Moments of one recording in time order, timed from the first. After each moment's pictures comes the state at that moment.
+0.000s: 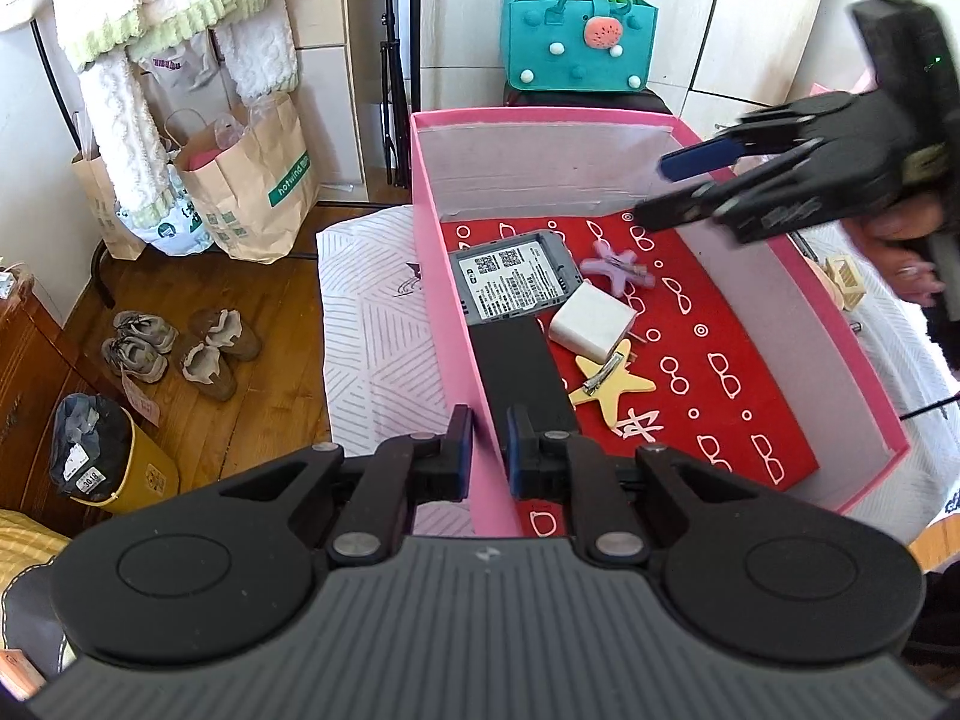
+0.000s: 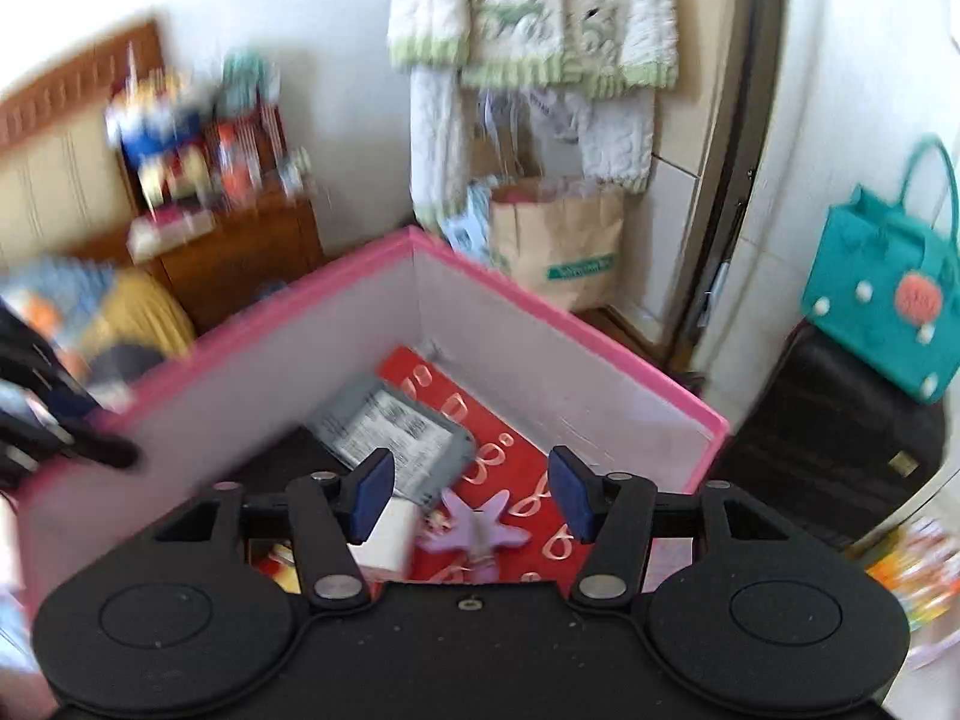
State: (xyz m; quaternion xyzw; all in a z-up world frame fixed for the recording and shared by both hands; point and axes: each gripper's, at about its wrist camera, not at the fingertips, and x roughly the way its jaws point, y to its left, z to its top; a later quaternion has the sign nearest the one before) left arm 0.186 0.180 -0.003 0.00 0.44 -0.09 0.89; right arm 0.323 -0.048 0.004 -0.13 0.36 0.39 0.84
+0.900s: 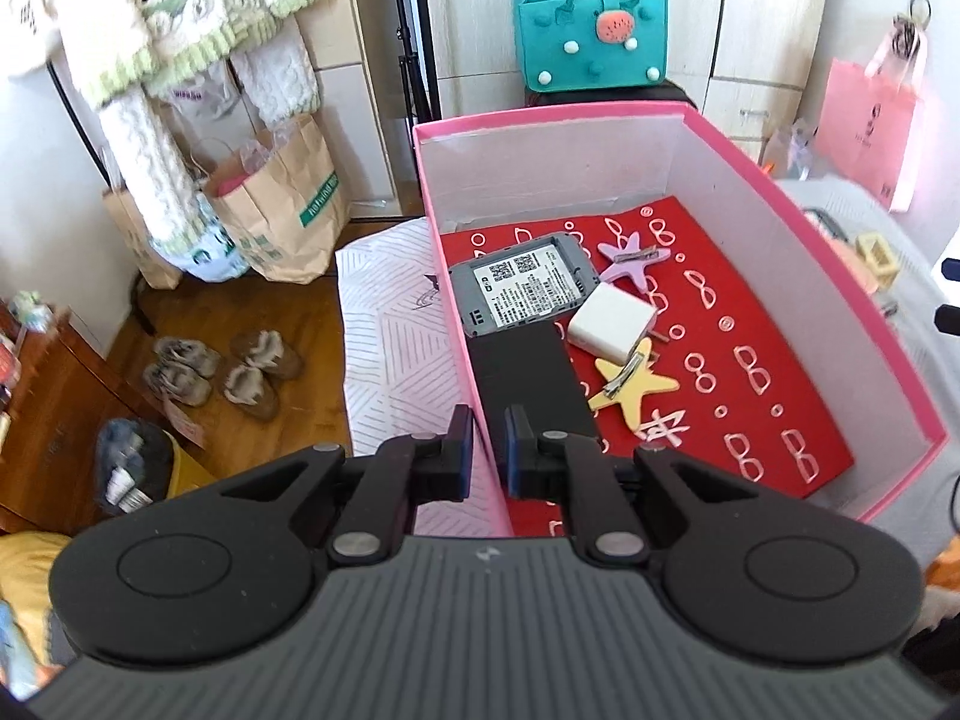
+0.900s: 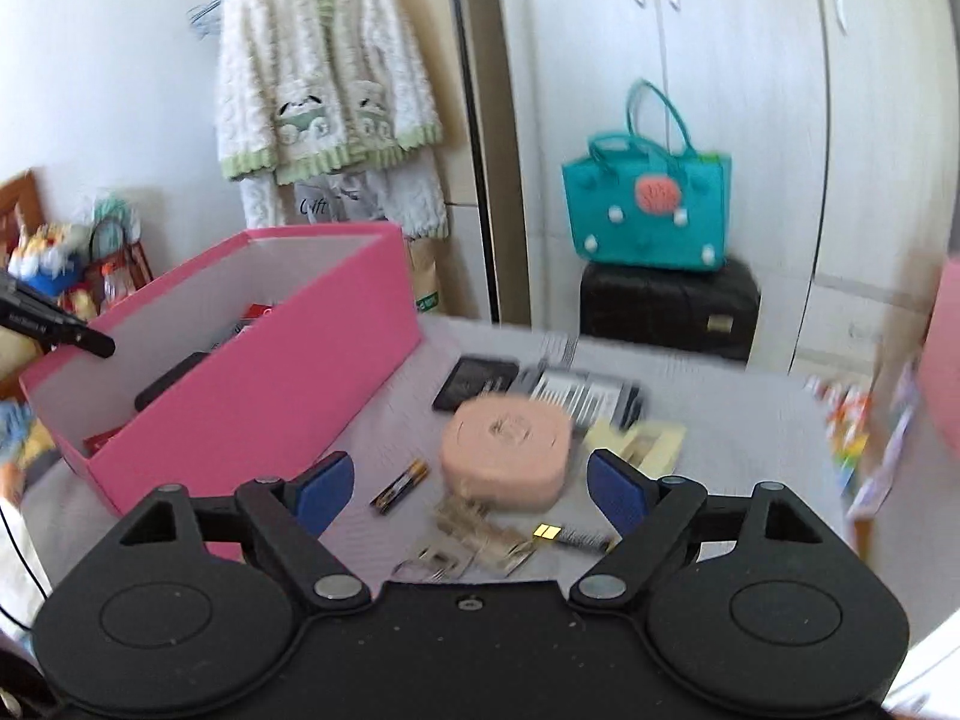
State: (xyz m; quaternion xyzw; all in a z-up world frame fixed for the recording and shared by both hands) left arm 0.185 0.158 -0.005 0.06 0.43 -0.05 0.90; right arm 0.188 -0.242 -0.057 0.00 0.29 0.23 0.93
